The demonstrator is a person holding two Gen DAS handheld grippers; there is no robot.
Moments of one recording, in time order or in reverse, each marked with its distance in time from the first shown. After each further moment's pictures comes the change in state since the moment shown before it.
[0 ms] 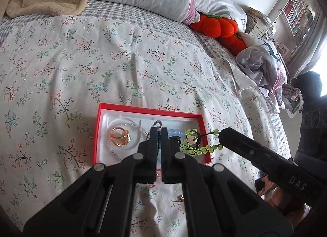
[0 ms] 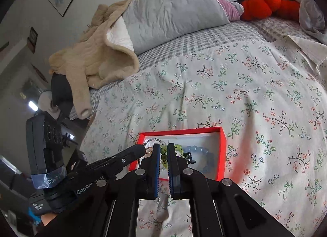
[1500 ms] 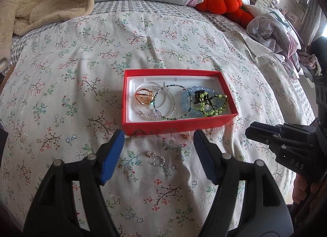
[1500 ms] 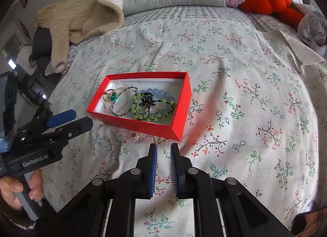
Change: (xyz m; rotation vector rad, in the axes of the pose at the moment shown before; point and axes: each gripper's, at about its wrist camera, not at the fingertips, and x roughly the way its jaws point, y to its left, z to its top) left arm -0.020 0.001 -0.056 0.159 0.051 0.168; right arm -0.009 -0.025 -0.059 -0.181 0.187 -0.230
